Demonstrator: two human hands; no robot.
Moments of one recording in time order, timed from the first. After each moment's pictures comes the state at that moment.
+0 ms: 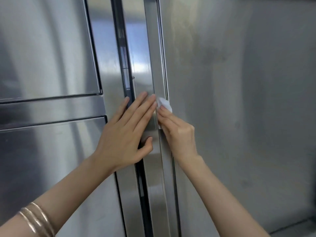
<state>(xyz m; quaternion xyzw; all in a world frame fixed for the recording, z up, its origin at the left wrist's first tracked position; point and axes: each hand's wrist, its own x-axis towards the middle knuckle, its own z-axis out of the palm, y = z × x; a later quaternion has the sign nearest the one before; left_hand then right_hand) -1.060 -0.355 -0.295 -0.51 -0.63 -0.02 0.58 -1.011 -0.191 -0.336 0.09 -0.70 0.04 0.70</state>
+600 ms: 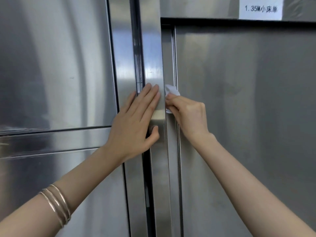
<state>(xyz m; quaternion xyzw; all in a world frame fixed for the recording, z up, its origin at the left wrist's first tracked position) -1.052 -0.357 -0.213 -0.49 -0.66 -0.08 0.56 -0.990 -0.194 -0.208 0.12 -0.71 0.01 0.69</state>
